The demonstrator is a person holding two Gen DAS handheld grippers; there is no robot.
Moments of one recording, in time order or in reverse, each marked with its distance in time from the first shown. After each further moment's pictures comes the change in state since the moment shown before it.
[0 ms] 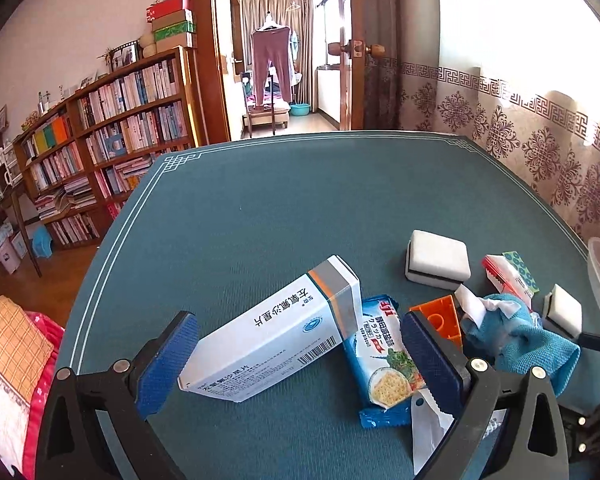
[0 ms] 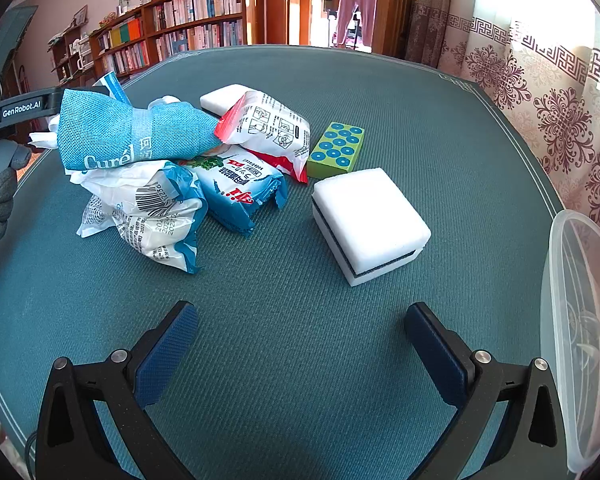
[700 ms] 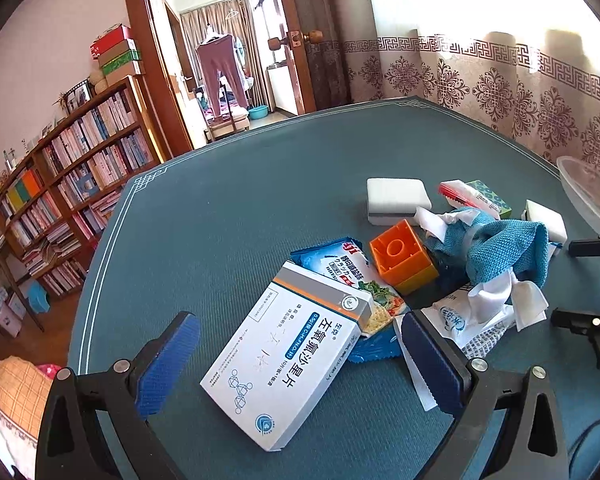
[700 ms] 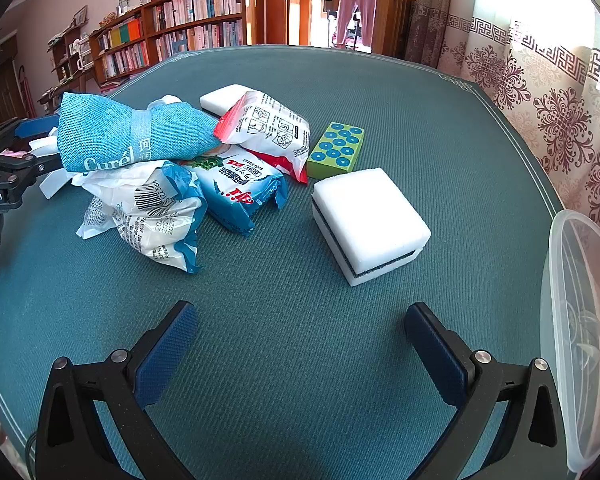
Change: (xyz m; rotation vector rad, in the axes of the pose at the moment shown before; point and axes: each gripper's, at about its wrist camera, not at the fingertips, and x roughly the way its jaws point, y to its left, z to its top) left arm -0.006 -0.015 -0.025 0.217 0.011 -0.041; right arm 0.000 0.000 0.000 0.000 -0.001 0.000
